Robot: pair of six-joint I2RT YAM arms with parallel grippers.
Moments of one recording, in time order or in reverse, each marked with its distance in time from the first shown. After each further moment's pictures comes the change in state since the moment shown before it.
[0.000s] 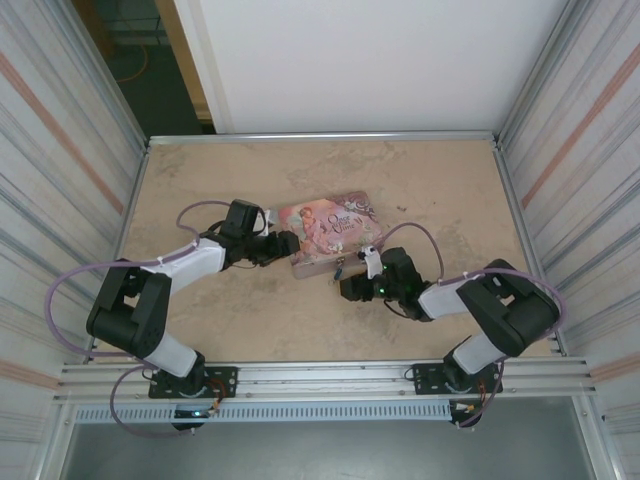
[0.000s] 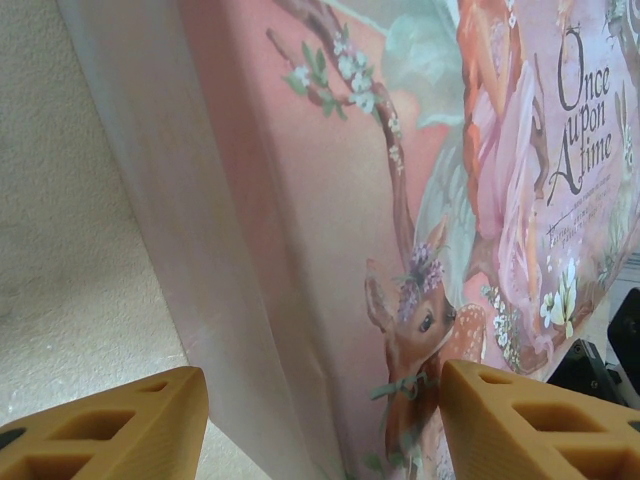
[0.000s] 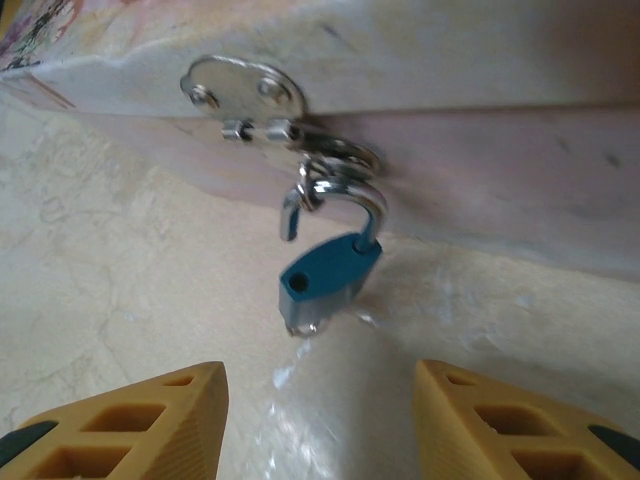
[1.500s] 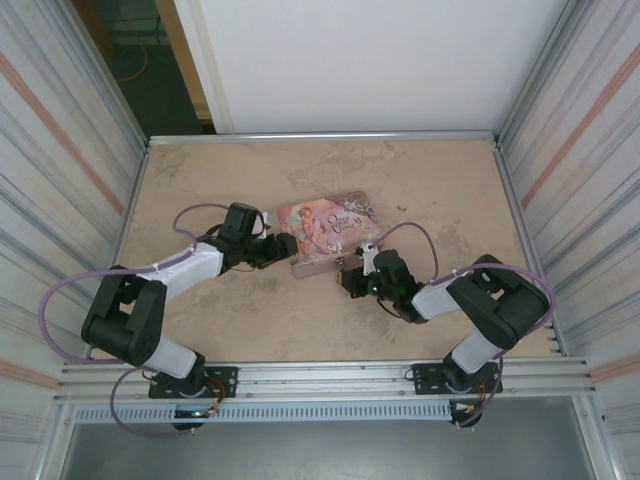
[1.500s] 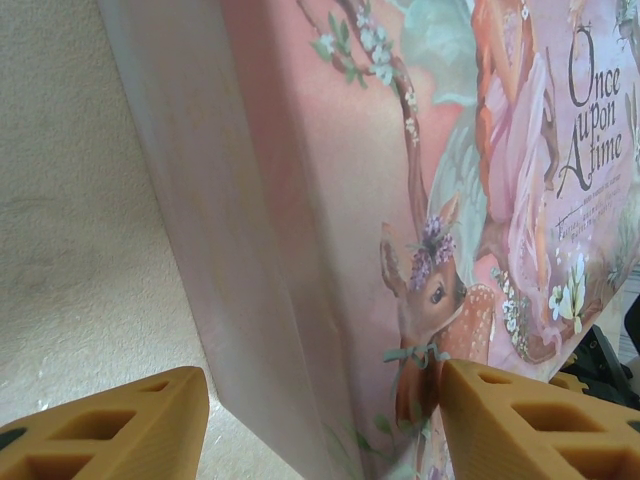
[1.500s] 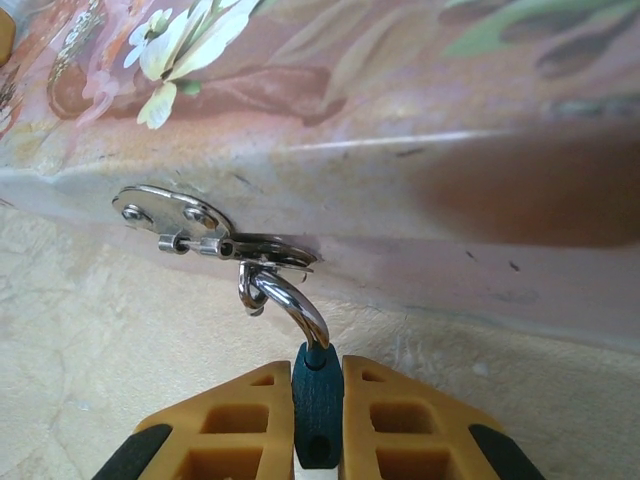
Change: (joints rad) left arm -0.008 -0.046 -0.031 -0.010 -0.044 -0.021; right arm 0.051 0.043 0.001 0.103 0.186 0.093
